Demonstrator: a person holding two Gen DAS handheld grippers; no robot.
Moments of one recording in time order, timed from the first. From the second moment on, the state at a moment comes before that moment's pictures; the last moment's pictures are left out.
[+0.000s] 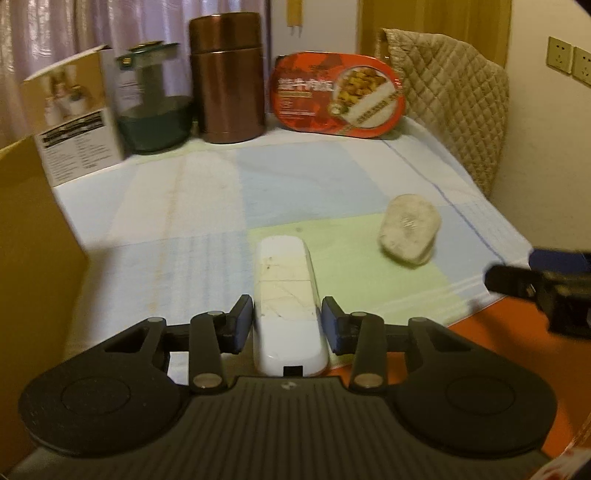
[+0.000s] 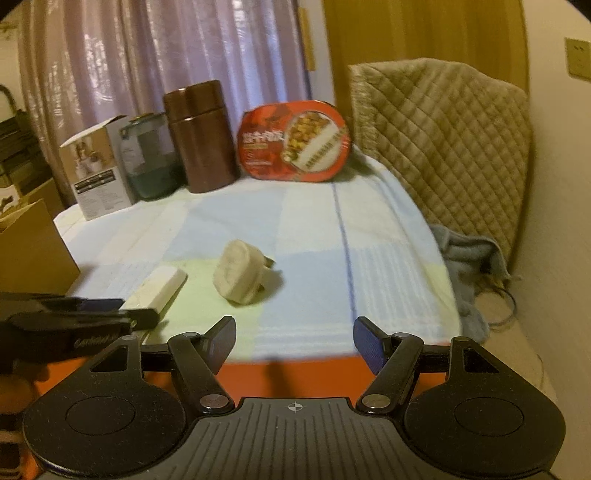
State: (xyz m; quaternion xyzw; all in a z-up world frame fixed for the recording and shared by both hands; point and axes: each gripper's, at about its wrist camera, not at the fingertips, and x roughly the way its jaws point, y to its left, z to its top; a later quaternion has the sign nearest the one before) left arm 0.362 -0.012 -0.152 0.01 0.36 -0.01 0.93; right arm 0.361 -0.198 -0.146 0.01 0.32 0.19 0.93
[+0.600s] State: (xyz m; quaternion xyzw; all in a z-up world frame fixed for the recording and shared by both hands) left arm 0.348 0.000 -0.161 0.02 0.36 -0.01 0.93; right arm 0.422 -0.131 -0.169 -0.02 0.33 0.22 0.92
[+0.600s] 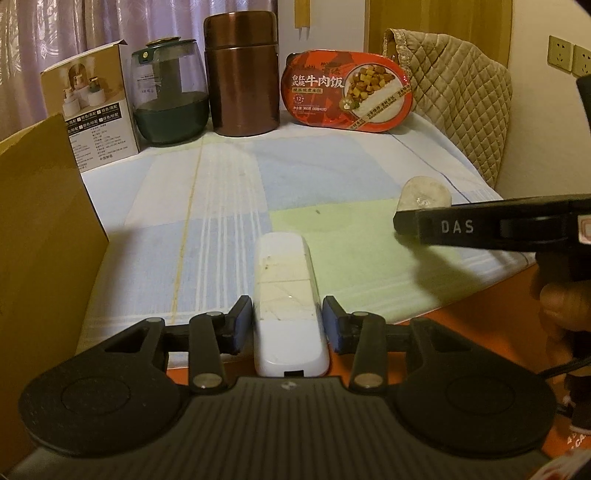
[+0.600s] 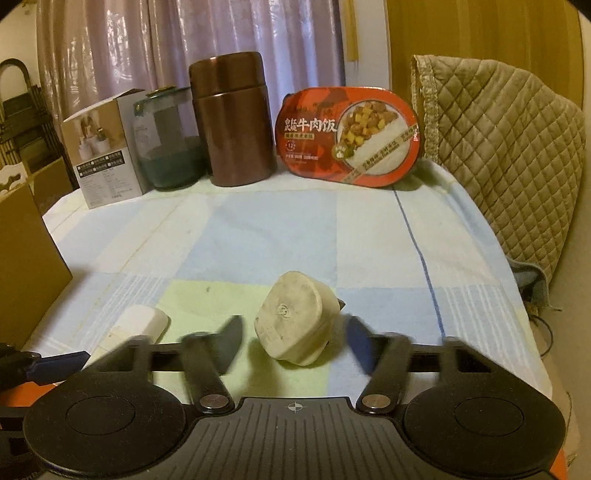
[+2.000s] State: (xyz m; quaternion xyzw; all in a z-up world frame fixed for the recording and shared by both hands) left arm 0.201 -0.004 -0.153 0.03 0.38 -0.04 0.93; right arm 0.235 -0.147 -0.154 -0.24 0.31 0.19 0.90
